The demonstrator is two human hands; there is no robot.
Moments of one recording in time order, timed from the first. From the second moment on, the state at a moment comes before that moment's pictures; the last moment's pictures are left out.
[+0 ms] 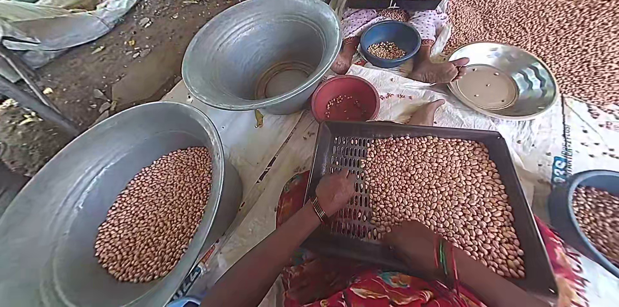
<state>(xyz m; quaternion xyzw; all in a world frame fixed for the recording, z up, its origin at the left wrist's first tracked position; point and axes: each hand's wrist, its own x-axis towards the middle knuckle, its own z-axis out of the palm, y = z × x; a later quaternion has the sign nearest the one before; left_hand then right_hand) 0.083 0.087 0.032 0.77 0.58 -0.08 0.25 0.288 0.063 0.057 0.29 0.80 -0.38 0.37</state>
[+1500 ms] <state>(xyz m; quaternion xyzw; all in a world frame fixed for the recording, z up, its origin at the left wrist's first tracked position) 0.042 0.173 0.074 0.72 0.66 -0.05 0.21 0.259 0.173 0.053 0.54 0.80 -0.26 -0.01</state>
